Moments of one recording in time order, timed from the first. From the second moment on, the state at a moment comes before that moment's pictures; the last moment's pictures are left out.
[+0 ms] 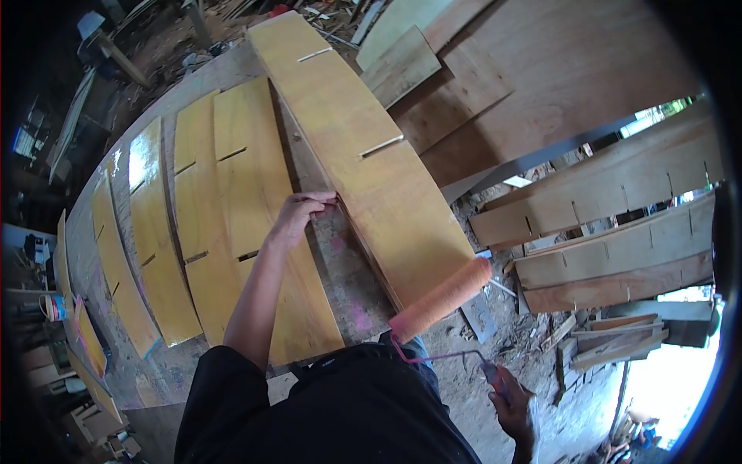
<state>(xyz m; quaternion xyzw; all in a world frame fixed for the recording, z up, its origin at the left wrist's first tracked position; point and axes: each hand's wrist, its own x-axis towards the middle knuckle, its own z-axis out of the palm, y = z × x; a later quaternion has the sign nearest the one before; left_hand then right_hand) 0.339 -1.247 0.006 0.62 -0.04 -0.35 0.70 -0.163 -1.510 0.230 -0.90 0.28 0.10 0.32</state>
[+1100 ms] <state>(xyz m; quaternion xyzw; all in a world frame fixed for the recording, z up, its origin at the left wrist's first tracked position) 0.231 -1.247 0.003 0.68 -0.09 -0.36 0.63 0.206 -1.477 0.150 -0.96 0.10 0.02 0.25</state>
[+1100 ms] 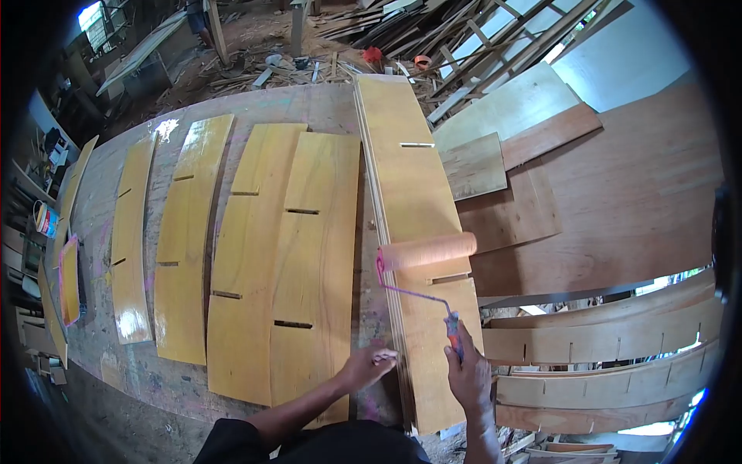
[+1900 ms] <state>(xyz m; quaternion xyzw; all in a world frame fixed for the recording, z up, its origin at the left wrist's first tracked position) 0.266 -1.286 -0.012 0.69 0.06 -0.35 0.63 0.842 -1.425 0.053 -0.98 0.02 -0.09 0.20</state>
